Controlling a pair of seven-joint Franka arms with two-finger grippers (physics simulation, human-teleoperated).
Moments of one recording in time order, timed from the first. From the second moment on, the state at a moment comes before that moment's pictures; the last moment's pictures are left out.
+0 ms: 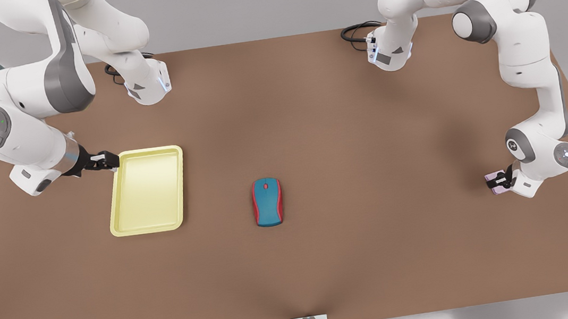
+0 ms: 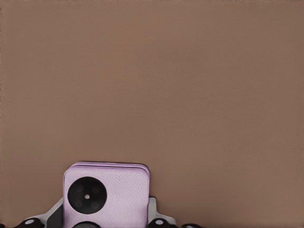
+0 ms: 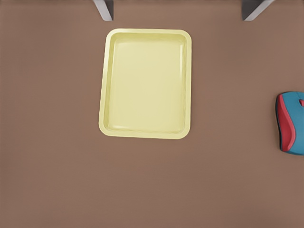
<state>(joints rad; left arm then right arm) 0.31 0.76 0.07 -1.65 0.00 2.34 0.15 -0.02 0.10 0.16 -1.49 -0.04 1.44 0.10</state>
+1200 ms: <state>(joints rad) -0.90 0.93 -0.11 -1.04 -0.16 1.95 -1.06 -0.02 0.11 0.16 -1.58 -0.04 1.49 0.10</state>
